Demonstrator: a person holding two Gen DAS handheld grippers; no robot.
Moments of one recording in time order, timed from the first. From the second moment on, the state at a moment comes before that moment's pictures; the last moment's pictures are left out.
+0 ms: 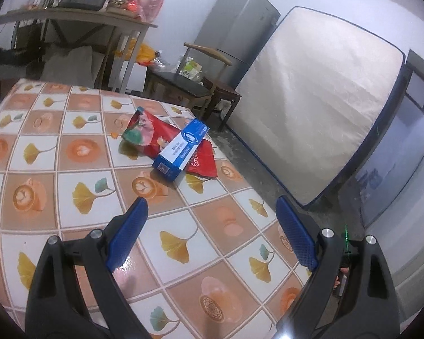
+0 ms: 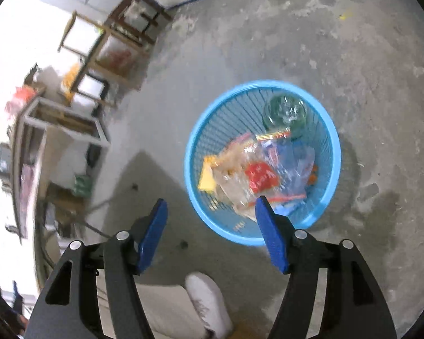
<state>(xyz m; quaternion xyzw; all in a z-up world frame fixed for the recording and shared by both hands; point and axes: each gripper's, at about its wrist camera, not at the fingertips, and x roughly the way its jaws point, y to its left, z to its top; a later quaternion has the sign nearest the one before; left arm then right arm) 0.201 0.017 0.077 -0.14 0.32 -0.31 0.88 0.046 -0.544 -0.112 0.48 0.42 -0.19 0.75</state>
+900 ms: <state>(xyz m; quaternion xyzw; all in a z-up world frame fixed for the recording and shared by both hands) 0.339 -0.097 0.070 0.03 0.42 -0.35 0.84 0.207 -0.260 0.084 0.23 0.39 0.07 0.89</state>
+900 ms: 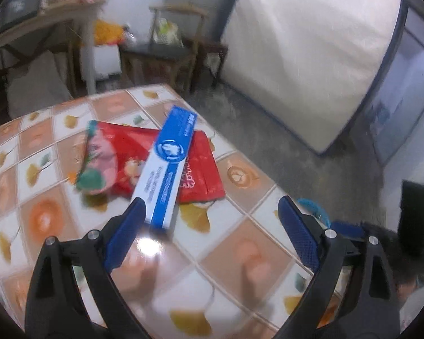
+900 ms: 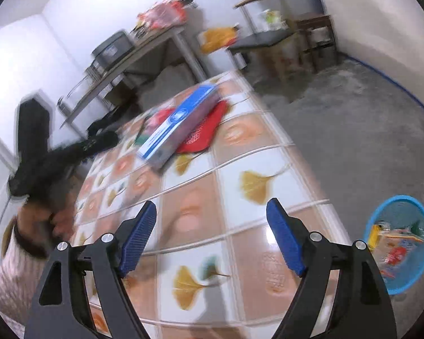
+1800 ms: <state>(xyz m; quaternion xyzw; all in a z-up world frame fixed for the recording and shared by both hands) 0.381 -0.120 0.057 0.08 0.46 -0.28 0.84 0.179 -0.269 0.074 0.28 0.40 0.09 0.87</state>
